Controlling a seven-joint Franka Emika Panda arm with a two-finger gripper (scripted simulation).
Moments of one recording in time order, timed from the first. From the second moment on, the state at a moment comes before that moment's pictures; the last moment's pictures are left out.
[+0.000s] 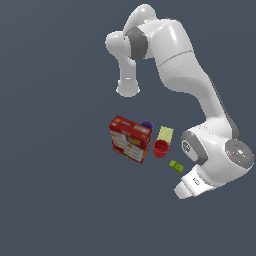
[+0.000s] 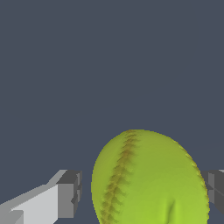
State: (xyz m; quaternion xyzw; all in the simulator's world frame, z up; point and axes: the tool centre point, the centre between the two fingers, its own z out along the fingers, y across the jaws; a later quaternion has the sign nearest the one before) arm 0.154 0.266 0.040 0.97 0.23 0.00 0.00
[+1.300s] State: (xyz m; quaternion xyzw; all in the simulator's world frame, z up) arm 0.146 0.242 0.059 0.97 0.23 0.00 0.00
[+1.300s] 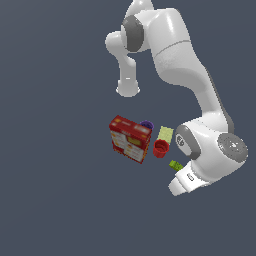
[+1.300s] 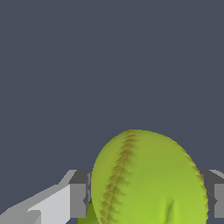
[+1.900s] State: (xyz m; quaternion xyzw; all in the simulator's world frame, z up) arm 0.124 0.162 0.123 0.97 0.23 0.00 0.00
